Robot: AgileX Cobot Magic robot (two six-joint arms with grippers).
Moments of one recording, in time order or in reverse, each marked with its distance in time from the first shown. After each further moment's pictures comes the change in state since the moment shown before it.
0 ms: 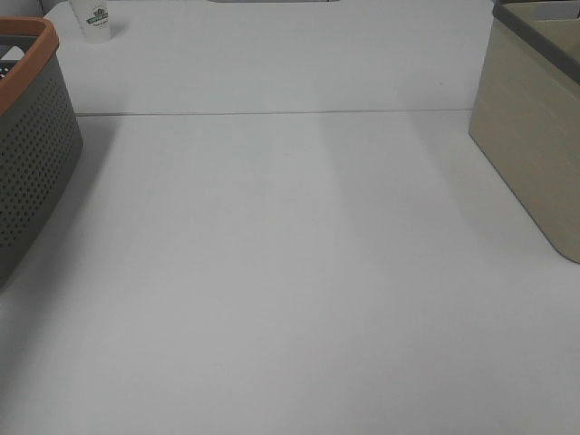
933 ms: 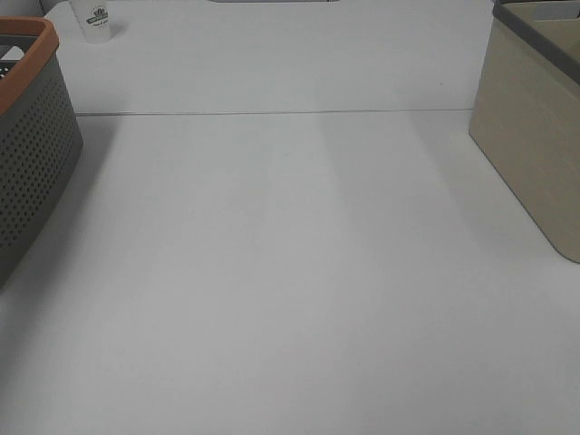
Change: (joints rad) left arm 0.000 0.218 -0.099 -0.007 -0.013 -0.081; right arm 0.000 0.000 0.000 0.000 0.000 0.000
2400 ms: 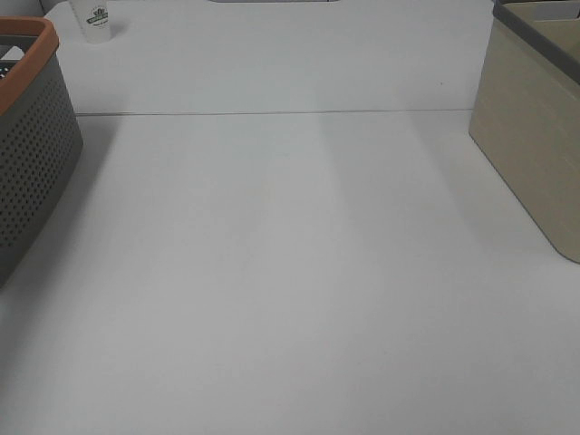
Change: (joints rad) left arm 0.000 0.108 0.000 0.069 -0.043 -0.086; right arm 0.000 0.000 0.000 0.000 0.000 0.000
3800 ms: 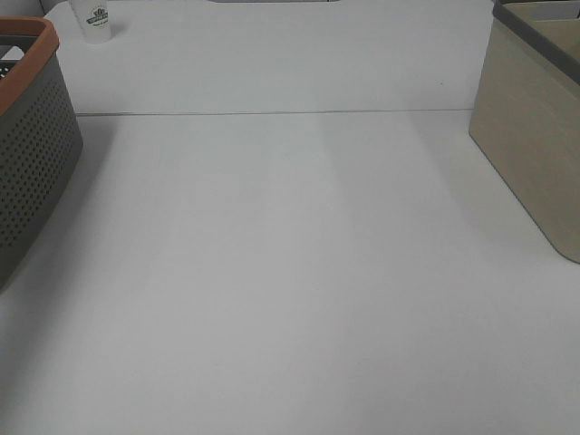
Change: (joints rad) left arm 0.000 -0.475 0.000 0.072 -0.314 0.076; right arm 0.000 0.000 0.000 0.000 0.000 0.000
